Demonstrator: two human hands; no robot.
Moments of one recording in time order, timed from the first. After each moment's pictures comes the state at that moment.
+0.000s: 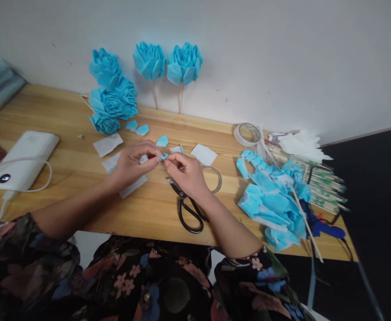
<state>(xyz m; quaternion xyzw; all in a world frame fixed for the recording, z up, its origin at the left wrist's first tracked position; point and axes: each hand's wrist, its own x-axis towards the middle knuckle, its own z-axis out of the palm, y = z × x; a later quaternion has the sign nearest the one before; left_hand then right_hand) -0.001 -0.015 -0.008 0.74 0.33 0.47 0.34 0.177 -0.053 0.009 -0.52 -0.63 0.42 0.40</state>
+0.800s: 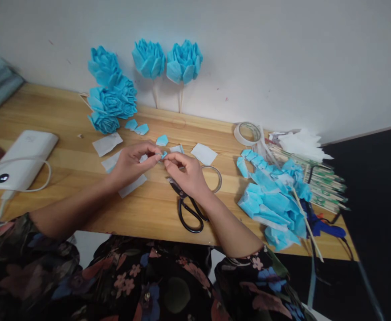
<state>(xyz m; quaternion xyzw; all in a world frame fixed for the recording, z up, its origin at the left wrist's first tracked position) -0.004 -0.016 -0.007 0.74 0.35 0.44 0.37 0.179 -0.052 0.008 -0.49 -0.63 0.44 0.41</state>
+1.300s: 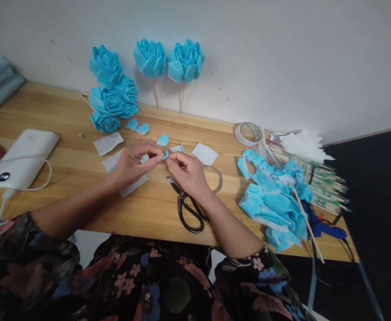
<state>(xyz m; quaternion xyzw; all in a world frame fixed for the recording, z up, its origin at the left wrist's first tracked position) -0.002 -0.016 -0.007 0.75 0.32 0.47 0.35 0.181 -0.052 0.007 -0.50 -0.64 0.43 0.40</state>
